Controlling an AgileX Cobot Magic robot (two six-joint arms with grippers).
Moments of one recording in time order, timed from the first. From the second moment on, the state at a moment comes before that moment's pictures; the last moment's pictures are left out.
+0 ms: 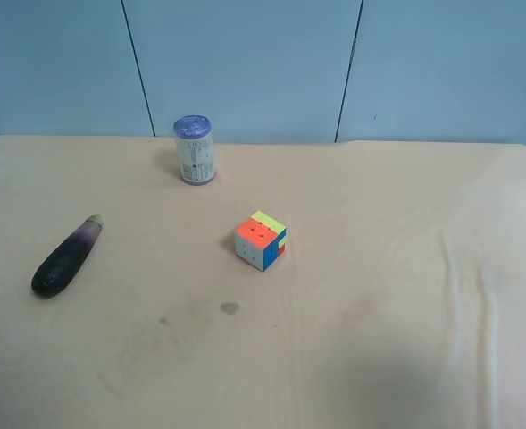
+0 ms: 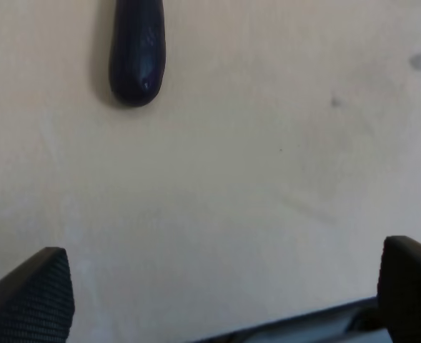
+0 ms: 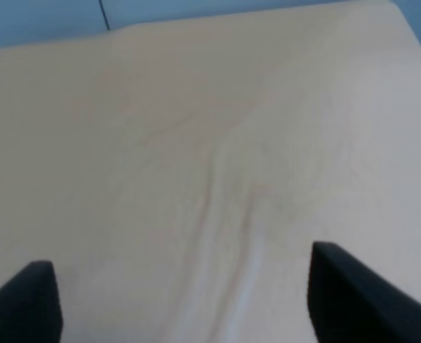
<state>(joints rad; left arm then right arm) -0.14 0.45 -0.68 -0.09 1.20 0.05 -0.01 0.00 -0.57 0.04 1.10 0.02</state>
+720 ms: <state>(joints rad) -0.14 0.00 -0.51 -0.08 1.05 0.04 -0.01 0.00 -0.57 0.04 1.10 0.02</state>
